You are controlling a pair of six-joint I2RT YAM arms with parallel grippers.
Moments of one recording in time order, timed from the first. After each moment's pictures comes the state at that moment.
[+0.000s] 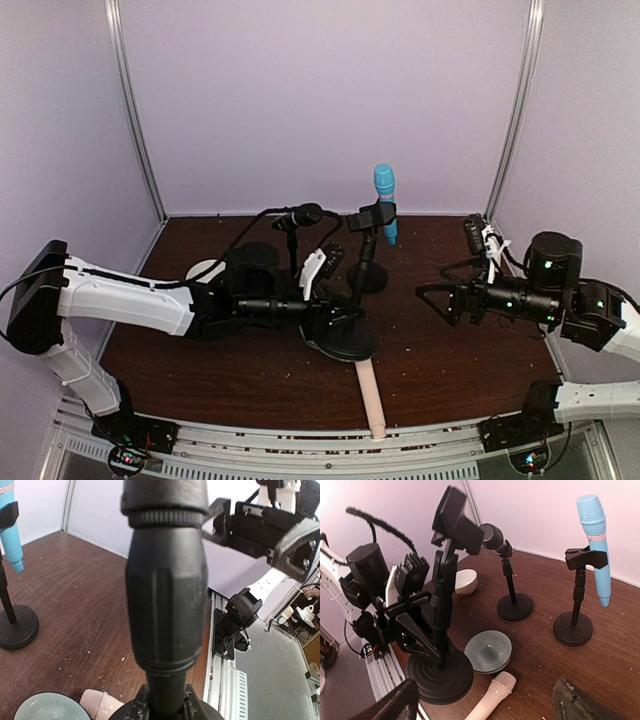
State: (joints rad) left arm -1.08 1.58 0.92 0.43 0.34 -0.31; right arm 0.91 0.69 0.72 -0.29 -0.02 0.28
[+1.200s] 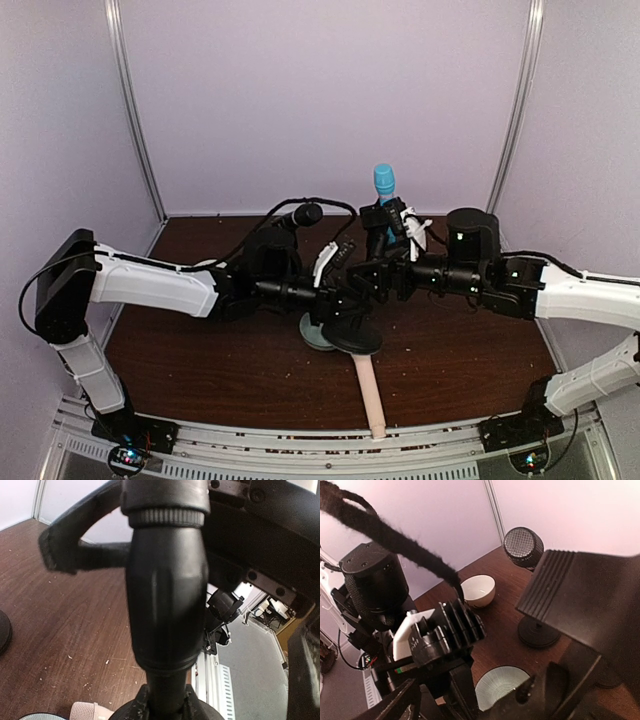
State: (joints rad) left arm -0.98 1.73 1.05 0.41 0.62 -0.33; right arm 0.91 1.21 0.88 0.07 -0.12 0.26
